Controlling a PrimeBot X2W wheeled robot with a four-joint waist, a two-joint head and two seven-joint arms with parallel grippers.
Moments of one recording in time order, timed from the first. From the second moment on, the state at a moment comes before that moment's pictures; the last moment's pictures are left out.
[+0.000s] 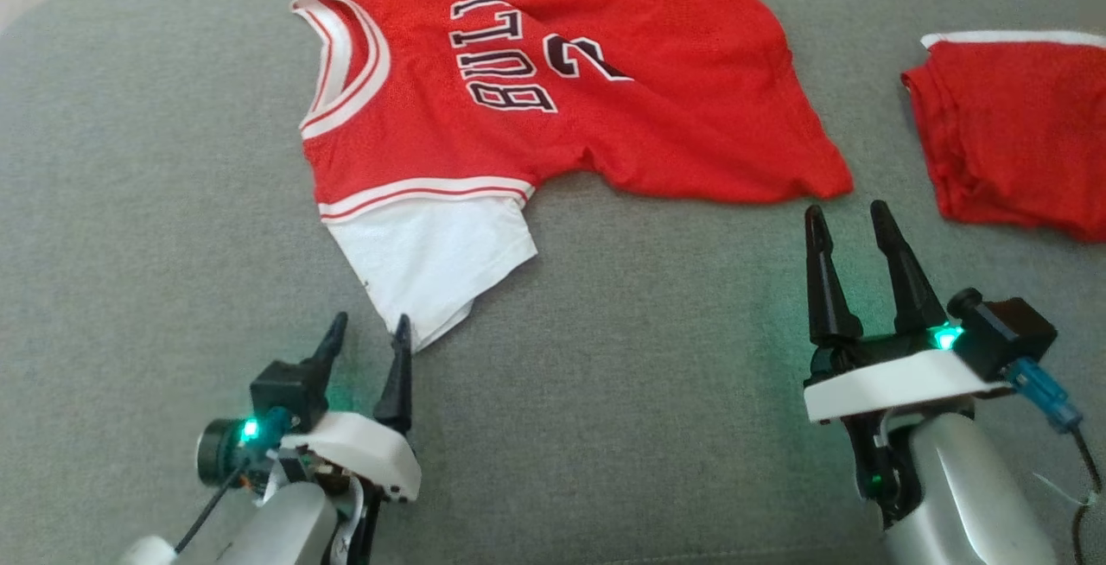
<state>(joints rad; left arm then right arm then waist) -0.26 0.22 -0.53 0.46 -0.54 0.15 -0.15 -0.18 -0.05 0.12 0.26 0.29 0.13 -0.25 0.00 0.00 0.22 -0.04</state>
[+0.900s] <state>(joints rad) -0.34 0.21 -0.45 0.44 -0.54 0.18 -0.25 -0.18 -0.05 0.08 0.38 0.26 0.13 -0.23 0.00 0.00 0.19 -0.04</state>
